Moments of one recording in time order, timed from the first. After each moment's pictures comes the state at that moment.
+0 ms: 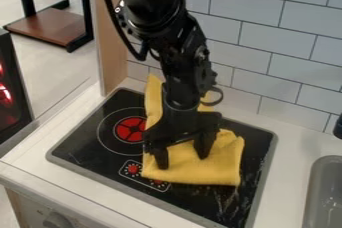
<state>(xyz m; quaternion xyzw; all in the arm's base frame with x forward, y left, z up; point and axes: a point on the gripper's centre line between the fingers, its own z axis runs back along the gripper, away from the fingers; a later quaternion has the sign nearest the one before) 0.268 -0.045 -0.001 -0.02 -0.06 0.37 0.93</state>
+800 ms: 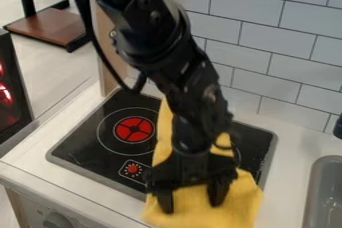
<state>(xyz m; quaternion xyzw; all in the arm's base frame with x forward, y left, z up) 0.206 -0.085 -0.006 -0.03 -0.04 0.27 0.96</state>
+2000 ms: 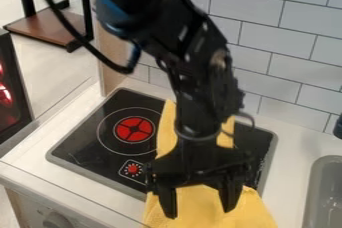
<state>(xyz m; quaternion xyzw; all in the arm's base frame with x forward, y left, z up) 0.202 -0.091 0.047 -0.07 -0.03 0.28 0.96</state>
